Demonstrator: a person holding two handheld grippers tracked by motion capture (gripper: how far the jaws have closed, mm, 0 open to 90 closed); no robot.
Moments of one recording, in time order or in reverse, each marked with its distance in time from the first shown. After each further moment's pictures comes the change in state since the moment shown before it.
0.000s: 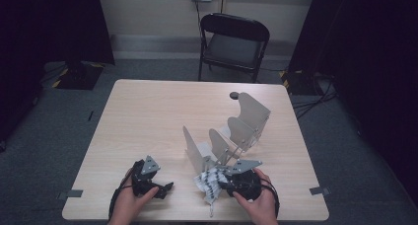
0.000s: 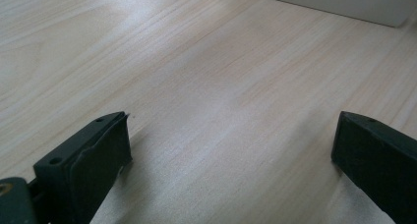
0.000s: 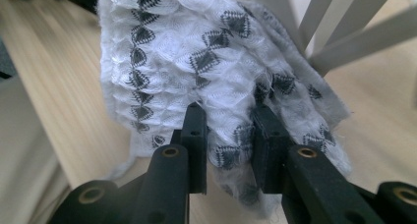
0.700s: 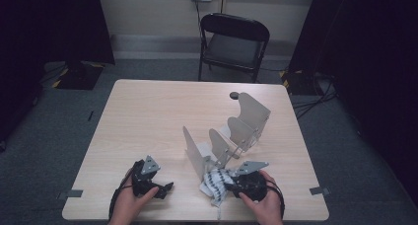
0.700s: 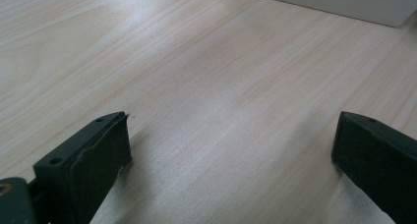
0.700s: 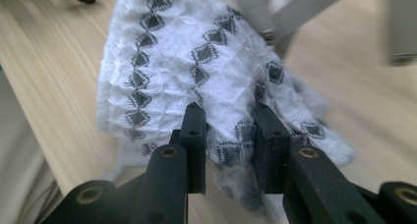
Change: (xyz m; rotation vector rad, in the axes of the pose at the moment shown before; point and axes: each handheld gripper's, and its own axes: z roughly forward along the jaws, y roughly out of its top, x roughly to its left) left arm 0.000 0.000 0.000 -0.003 0.000 -0.001; right arm -0.016 -0.017 -0.008 0.001 -0.010 0.035
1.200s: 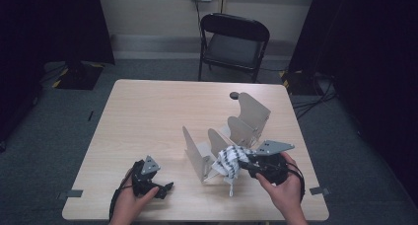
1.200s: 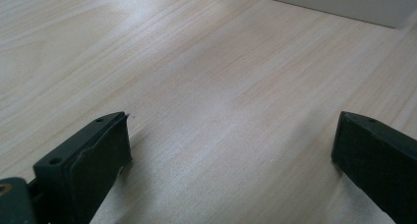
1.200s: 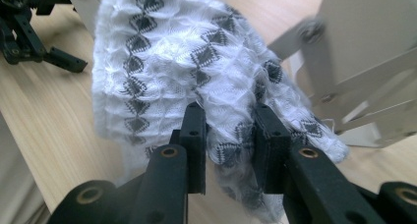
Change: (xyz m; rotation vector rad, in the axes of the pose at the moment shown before) left arm -0.001 0.000 0.000 -0.001 0.004 -0.007; right arm -0.024 0.041 -0.059 -0.119 -0.088 -0.026
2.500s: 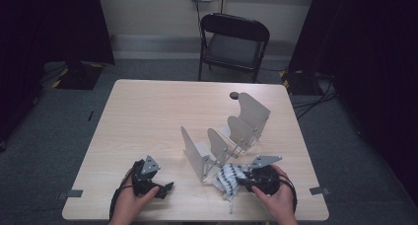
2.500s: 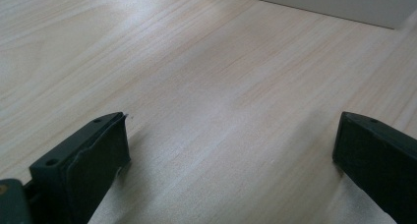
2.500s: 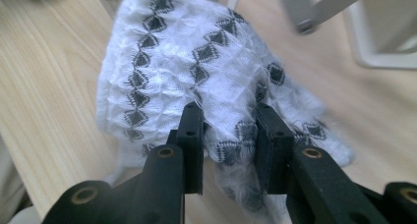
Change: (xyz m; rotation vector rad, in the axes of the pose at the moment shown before) left arm 0.000 0.001 0.001 0.001 -0.001 -0.002; right arm -0.005 -0.053 0.037 0.135 0.058 0.034
